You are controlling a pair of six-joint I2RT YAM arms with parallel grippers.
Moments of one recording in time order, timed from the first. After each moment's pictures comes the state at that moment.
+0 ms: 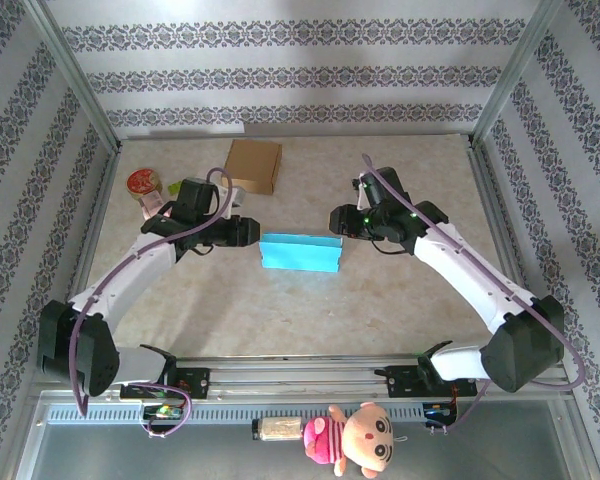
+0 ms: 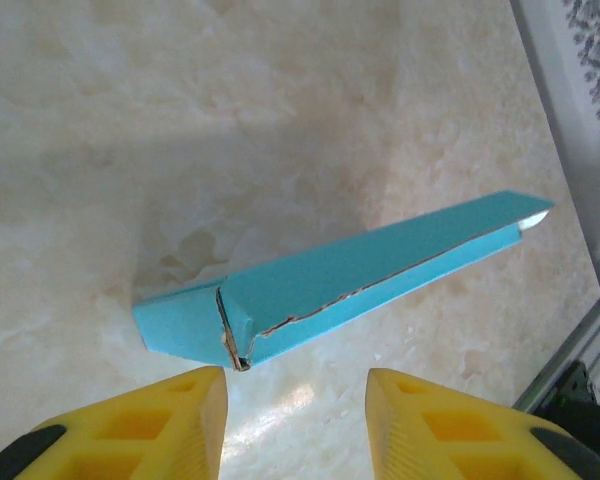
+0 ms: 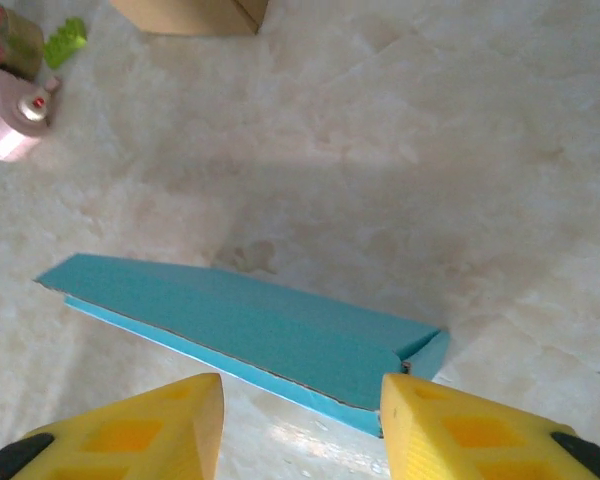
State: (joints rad) left arm -0.31 1.32 1.02 -0.52 0.49 -0.35; right arm 0.48 1.35 1.17 -0.69 -0.20 0.58
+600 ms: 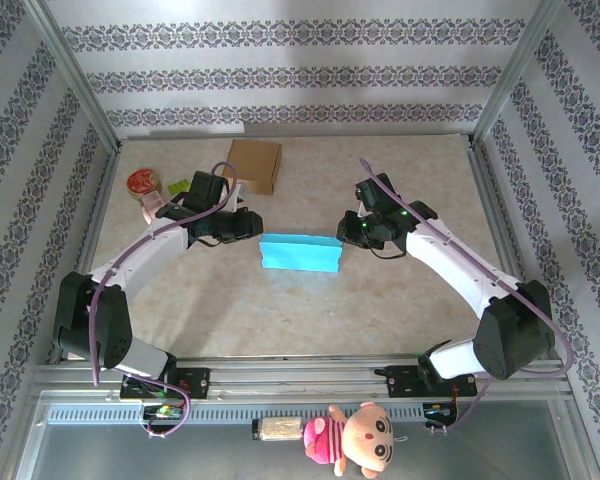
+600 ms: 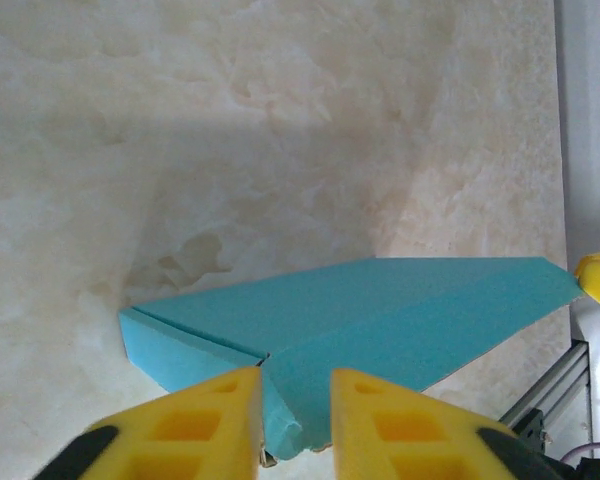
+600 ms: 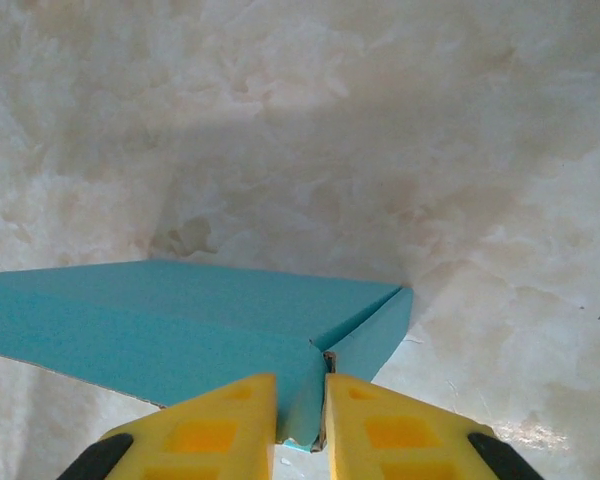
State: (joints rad) left arm -0.31 1.48 1.08 -0.51 0.51 -0.51; right arm 0.46 1.42 1.12 -0.71 -0.18 0.67
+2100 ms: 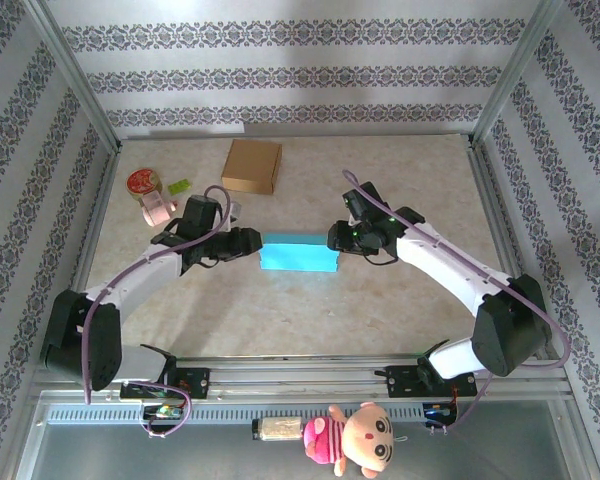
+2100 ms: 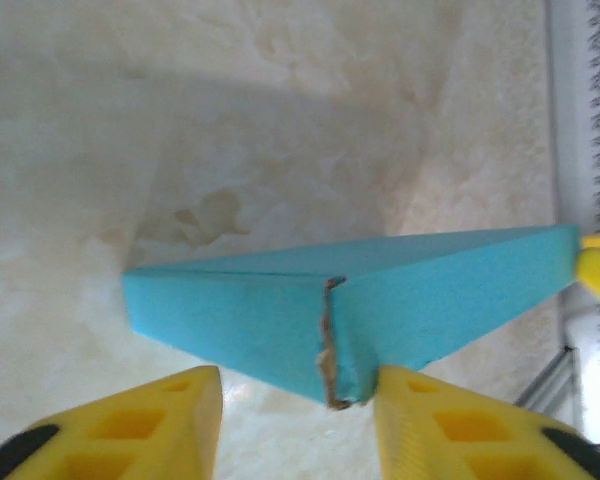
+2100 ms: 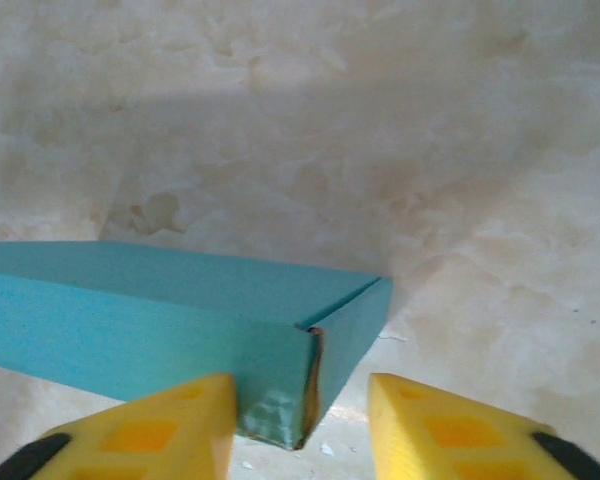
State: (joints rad) left arm -0.31 1.36 0.82 -0.28 0.53 -0.59; right arm 0.55 1.44 1.09 -0.69 -0.09 0.63
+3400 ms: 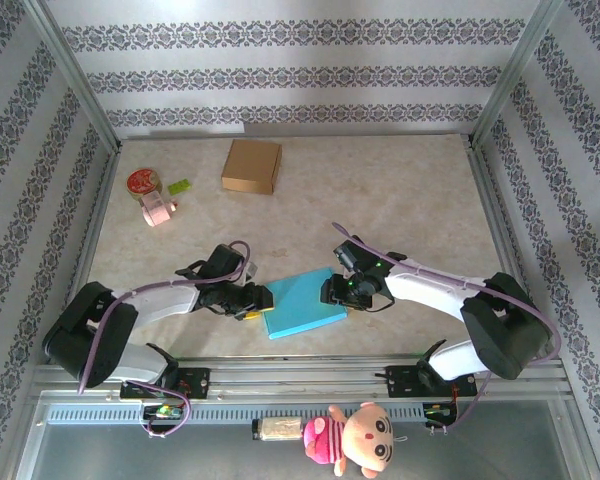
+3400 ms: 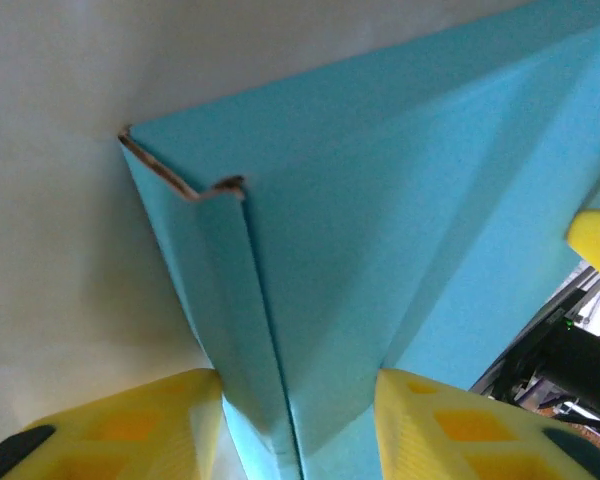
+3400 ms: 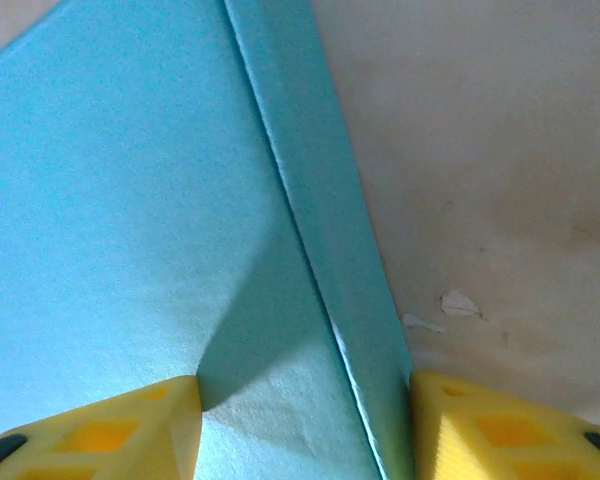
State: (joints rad) left arm -0.53 1.40 0.51 -0.19 0.58 -0.84; right arm 0.68 1.42 0.70 -0.49 -0.26 0.84
